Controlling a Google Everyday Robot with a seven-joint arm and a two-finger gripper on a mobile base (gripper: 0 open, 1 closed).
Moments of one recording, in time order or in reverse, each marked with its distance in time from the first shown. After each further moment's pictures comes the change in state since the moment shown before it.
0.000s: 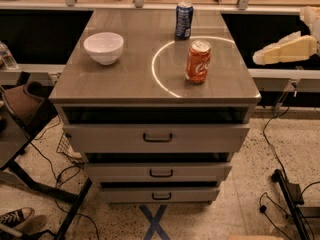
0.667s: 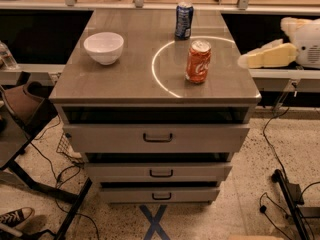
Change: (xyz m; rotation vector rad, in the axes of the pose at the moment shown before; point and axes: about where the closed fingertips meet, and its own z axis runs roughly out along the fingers) arm 0.009 0.014 0.031 -0.045 -0.059 0.066
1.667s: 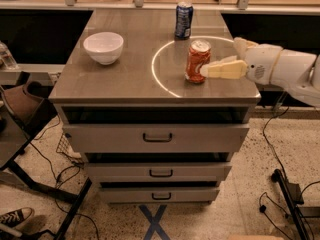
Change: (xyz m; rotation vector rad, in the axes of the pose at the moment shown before) arm 0.022 0.036 0.098 -0.160 -0.209 0.123
